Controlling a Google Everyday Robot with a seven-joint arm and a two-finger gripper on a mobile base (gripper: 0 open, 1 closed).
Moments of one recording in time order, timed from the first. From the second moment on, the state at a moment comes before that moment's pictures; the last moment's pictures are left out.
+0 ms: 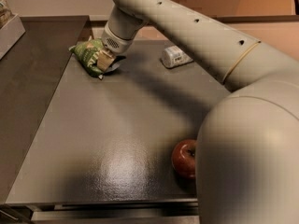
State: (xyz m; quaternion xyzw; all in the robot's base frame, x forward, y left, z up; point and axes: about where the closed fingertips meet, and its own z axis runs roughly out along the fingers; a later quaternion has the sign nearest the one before) arm 0.693 0.132 0.861 -0.58 0.77 0.12 0.26
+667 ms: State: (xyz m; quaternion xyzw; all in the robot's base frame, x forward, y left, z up) arm 0.683 0.110 0.909 -0.58 0.75 0.13 0.30
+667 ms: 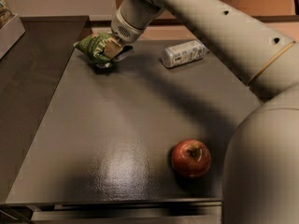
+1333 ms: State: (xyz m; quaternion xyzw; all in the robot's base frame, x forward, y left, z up) arm 0.660 0.075 0.972 -0.59 0.71 0.12 0.36
